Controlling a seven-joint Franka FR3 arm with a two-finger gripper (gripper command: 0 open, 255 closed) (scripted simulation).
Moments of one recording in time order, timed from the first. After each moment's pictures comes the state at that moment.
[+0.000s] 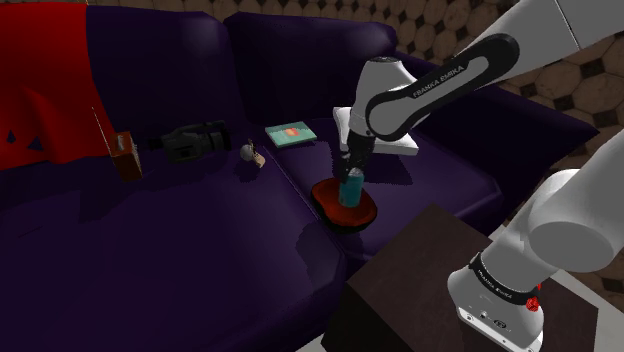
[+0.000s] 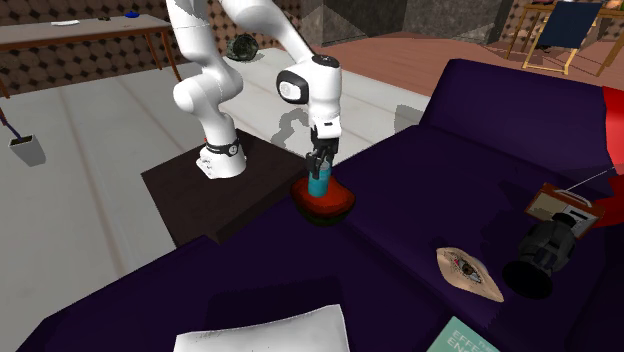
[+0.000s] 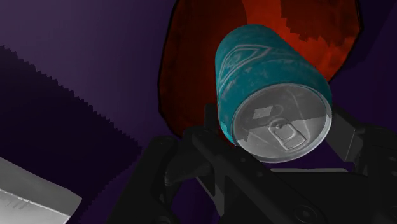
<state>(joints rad) 0.06 -0.11 0.08 -2.56 0.02 2.45 0.08</state>
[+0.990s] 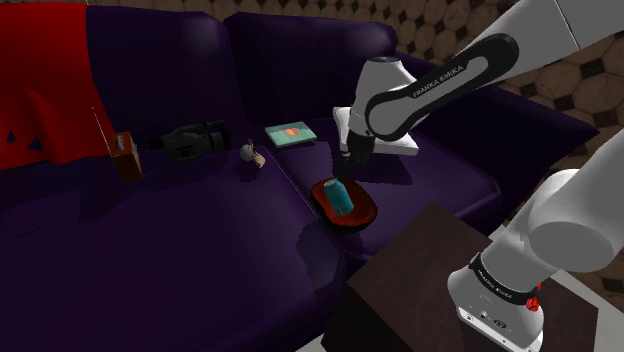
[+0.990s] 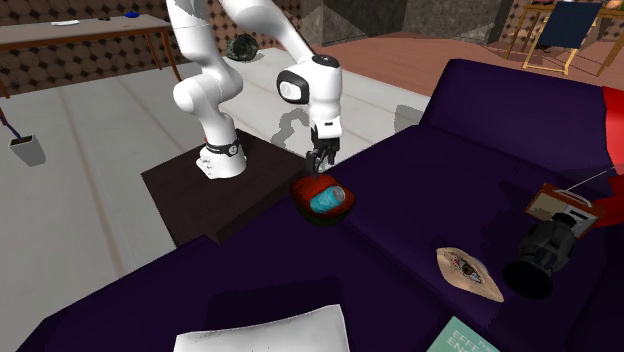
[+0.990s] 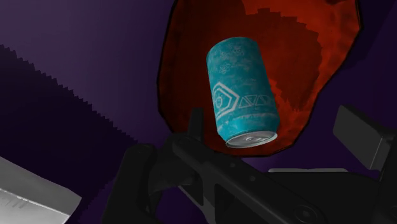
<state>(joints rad) 0.06 -0.11 0.08 -2.56 0.02 2.45 0.09</state>
